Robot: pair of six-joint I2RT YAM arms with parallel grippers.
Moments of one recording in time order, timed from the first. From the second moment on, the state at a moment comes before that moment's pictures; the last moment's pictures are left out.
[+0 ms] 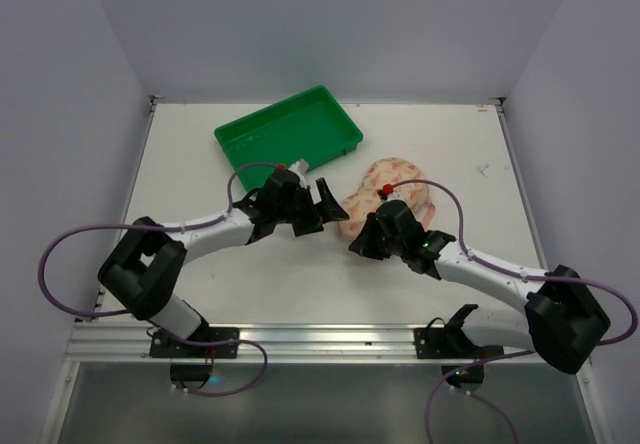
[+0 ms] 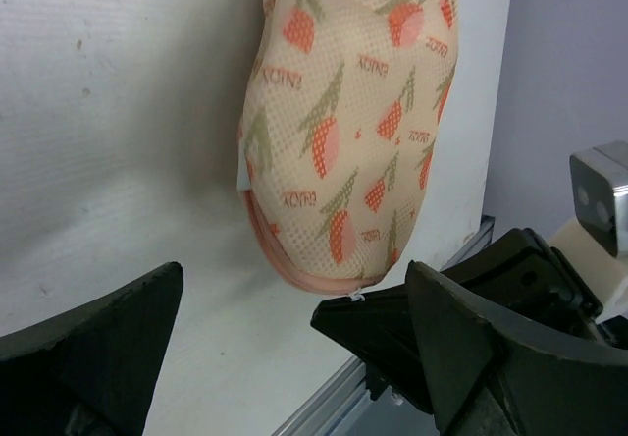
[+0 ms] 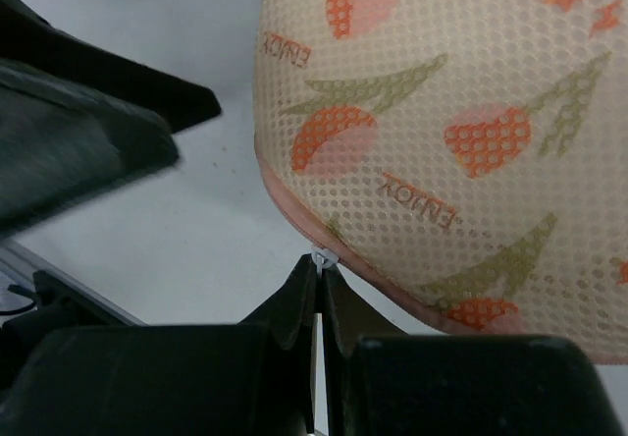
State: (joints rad) left arm -0.66 1.56 0.85 0.06 0.28 -0.96; right arm 0.73 1.19 0.57 -0.15 0.00 0.87
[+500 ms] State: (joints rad) left arm -0.74 1.70 0.88 0.13 0.26 -1.06; right arm 0.73 1.26 0.61 -0.08 -0.04 0.84
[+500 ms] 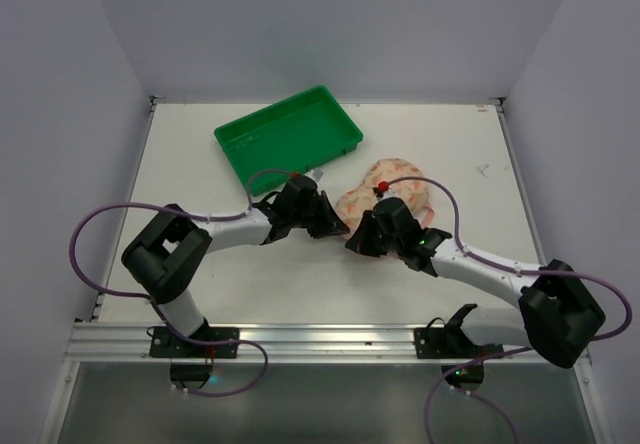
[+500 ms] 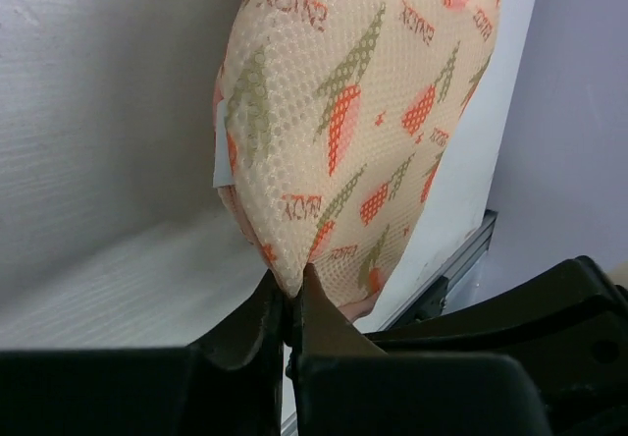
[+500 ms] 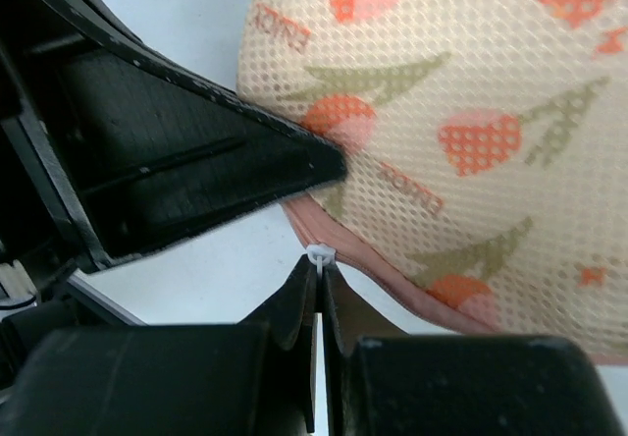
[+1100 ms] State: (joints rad) left arm -0.60 1.76 1.06 -0.12 0.42 -0.65; right arm 0.65 0.91 0.47 -0.28 -0.02 0.83
